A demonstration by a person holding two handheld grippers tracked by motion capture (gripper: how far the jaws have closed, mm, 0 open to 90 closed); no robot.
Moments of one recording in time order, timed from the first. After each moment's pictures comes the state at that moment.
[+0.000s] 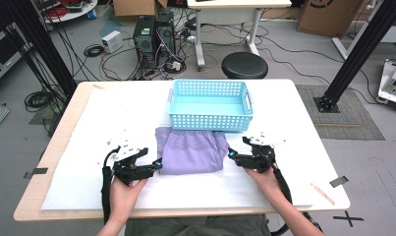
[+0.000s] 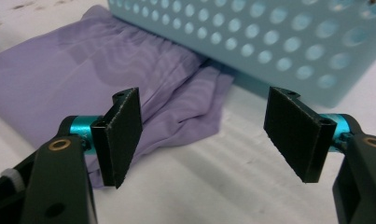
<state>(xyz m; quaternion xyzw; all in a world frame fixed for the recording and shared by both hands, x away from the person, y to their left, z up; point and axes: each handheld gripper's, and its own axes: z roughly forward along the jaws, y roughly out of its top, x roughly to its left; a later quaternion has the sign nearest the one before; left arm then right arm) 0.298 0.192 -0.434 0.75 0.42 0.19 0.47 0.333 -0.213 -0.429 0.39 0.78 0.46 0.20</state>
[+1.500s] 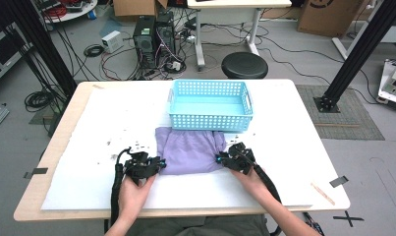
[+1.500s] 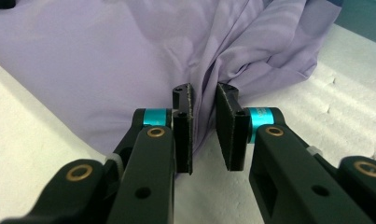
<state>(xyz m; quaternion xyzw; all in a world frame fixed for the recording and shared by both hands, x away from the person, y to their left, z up) 0.311 0.166 -0.448 0.76 0.48 0.12 0.41 0.347 -0.164 -0.445 0.39 0.84 0.36 0.10</state>
